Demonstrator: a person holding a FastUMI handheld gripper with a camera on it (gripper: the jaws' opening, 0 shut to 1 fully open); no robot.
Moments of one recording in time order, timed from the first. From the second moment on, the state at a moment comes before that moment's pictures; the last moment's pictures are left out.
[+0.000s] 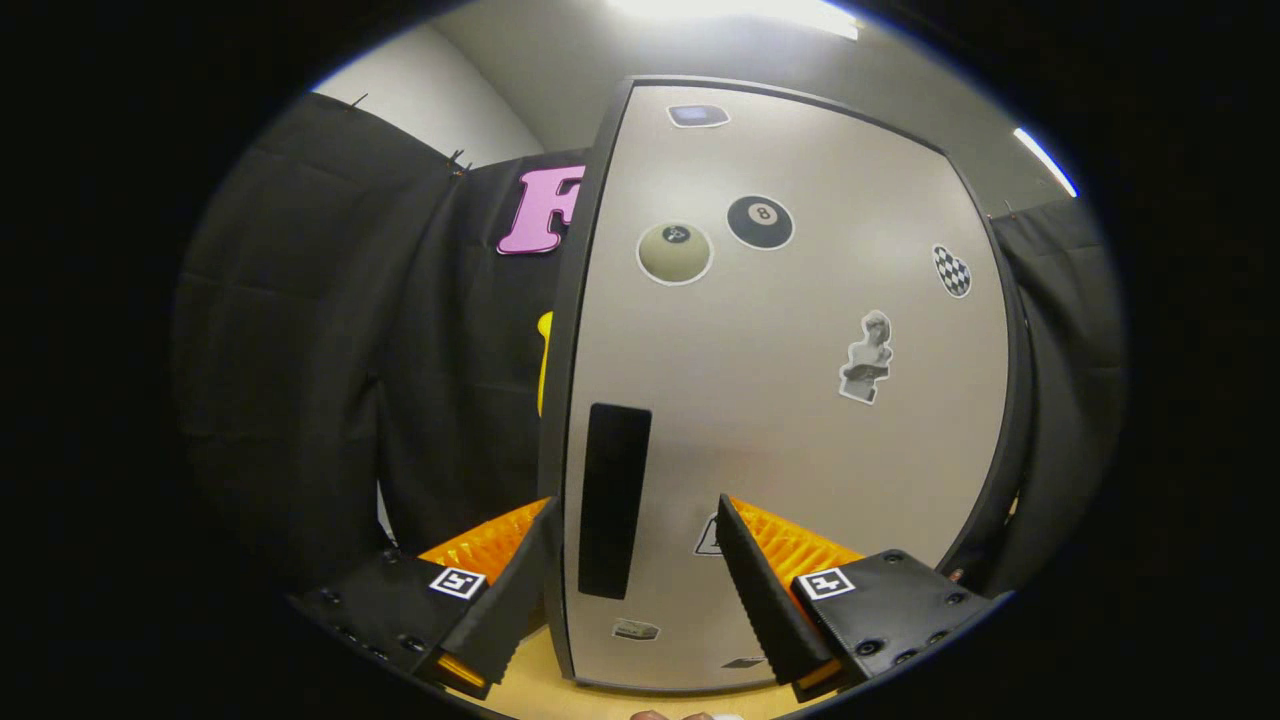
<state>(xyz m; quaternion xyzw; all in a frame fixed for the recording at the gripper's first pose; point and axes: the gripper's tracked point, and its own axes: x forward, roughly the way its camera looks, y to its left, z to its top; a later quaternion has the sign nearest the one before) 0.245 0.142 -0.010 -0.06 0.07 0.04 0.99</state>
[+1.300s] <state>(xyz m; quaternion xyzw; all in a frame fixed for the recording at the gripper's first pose) 0.259 0.164 -0.032 0.00 0.14 0.07 0.99</state>
